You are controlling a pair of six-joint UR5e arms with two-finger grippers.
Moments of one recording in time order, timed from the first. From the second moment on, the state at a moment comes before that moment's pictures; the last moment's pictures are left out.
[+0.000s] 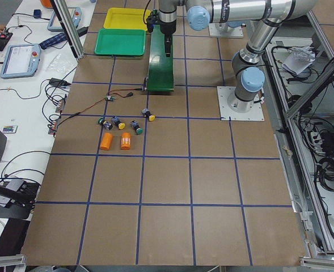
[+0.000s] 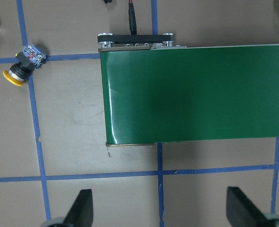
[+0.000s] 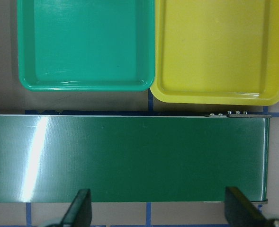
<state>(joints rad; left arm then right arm) -1.50 -1.46 -1.77 -1.53 1.57 0.09 1.61 -1.57 1.64 -1.75 -1.61 0.02</state>
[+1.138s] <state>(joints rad) -1.46 -1.48 -1.83 -1.46 1.64 0.08 1.61 -1.57 1.65 -1.74 -1.61 0.02</state>
